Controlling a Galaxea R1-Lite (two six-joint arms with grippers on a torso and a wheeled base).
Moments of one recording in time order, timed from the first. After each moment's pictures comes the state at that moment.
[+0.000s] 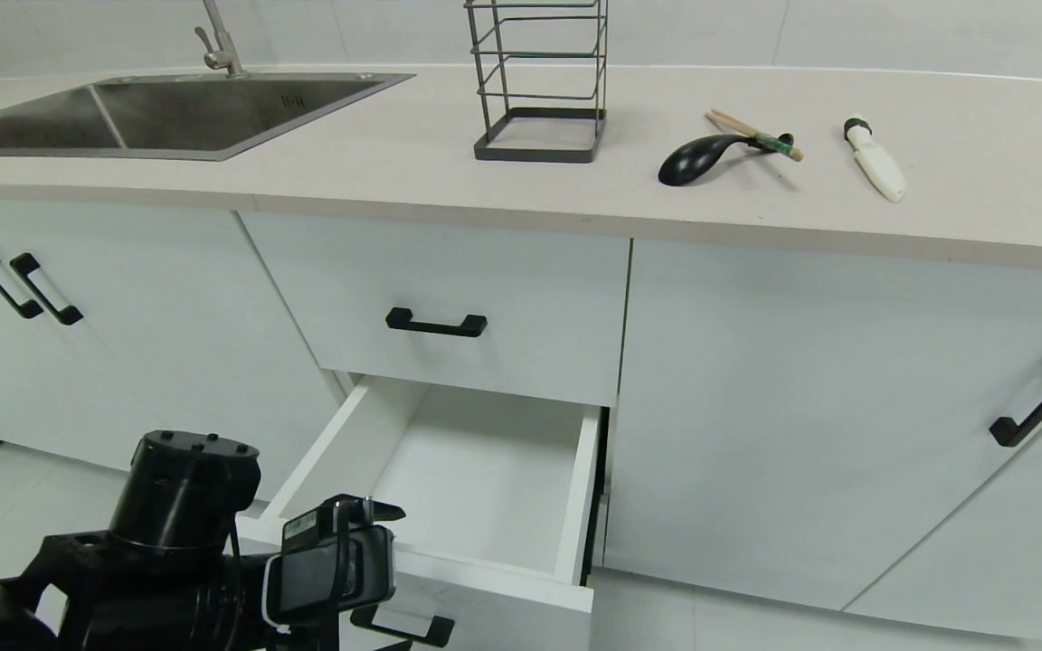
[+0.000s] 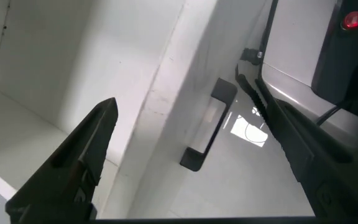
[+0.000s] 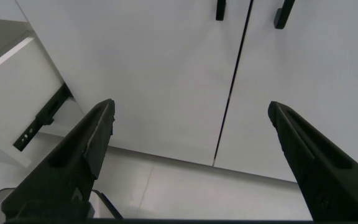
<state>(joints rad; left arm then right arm) -0.39 1.56 -0.42 -0.37 -0.30 0.97 0.00 0.00 0.00 0.00 0.02 0.00</state>
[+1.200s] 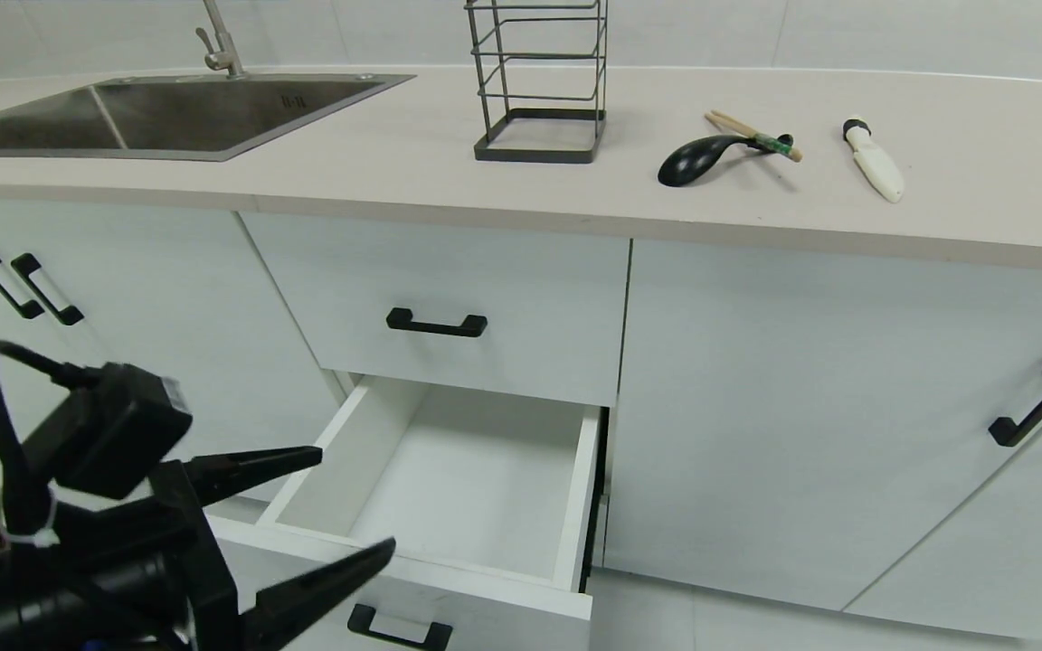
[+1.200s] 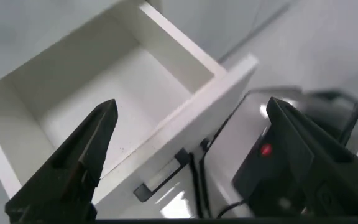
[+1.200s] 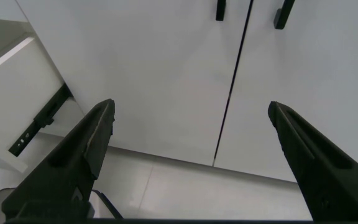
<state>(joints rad) -0.42 1.15 -0.46 -0.36 -0.30 0.10 0.00 0.00 0.00 0.00 0.02 0.00</state>
